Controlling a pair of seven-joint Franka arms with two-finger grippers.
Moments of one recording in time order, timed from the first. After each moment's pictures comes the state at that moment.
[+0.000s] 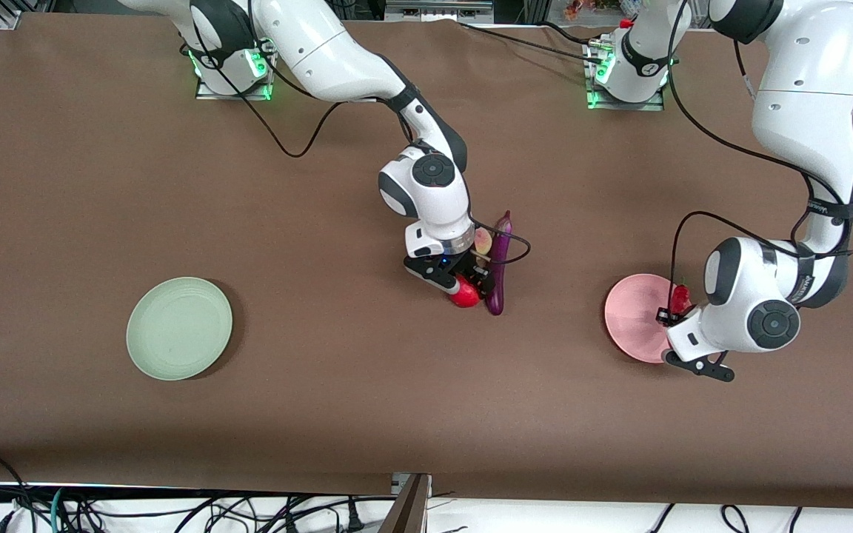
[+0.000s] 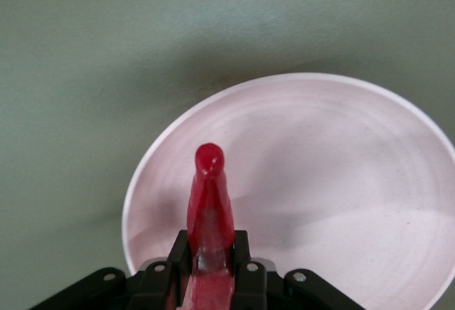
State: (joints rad) left arm 0.07 0.78 -0.11 -1.48 0.17 2.04 0.19; right arm 0.92 1.04 -0.15 -1.18 0.04 2.59 1.45
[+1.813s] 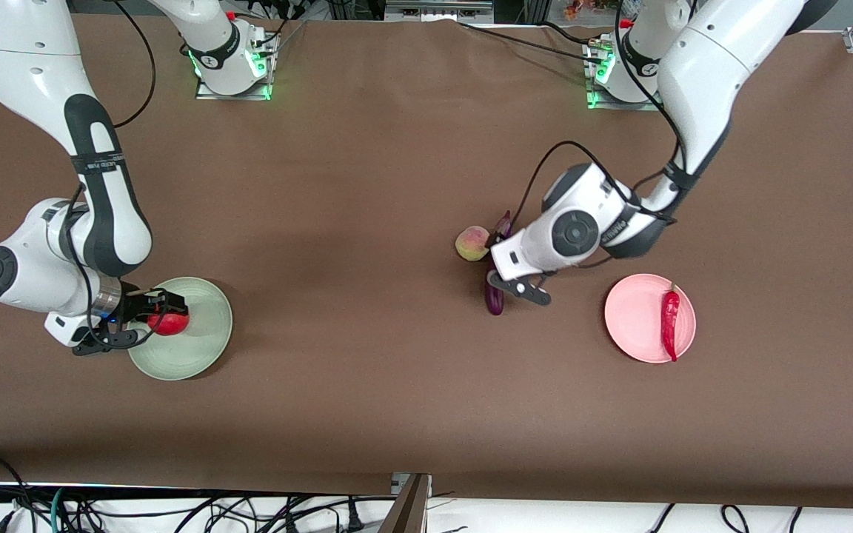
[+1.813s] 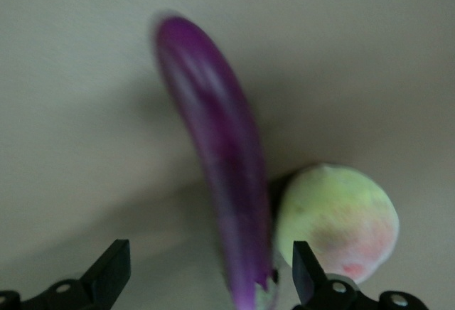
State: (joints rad) left arm 0.01 0.65 -0.59 -1.85 0.17 2.26 -0.23; right arm 0.09 0.63 -0.16 -1.68 0.30 2.26 -0.45
